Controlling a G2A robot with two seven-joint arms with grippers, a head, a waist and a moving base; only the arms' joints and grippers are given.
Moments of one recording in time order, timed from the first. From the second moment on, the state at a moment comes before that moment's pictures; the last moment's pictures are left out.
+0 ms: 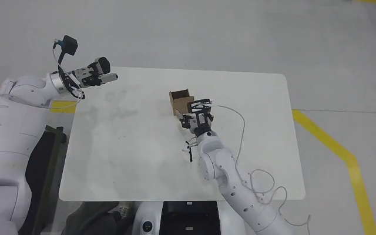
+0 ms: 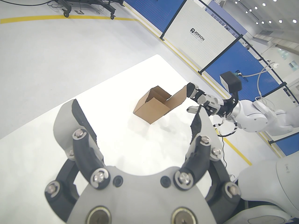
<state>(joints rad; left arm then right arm) 0.71 -0.74 -1.13 -0.98 -0.07 -1.01 -0.80 -1.22 -1.52 0.85 -1.57 -1.29 0.35 0.26</state>
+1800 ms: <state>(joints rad) 0.71 -0.74 -1.13 -0.98 -0.07 -1.01 -0.80 -1.20 -1.57 0.99 -1.52 -1.18 0.37 0.31</state>
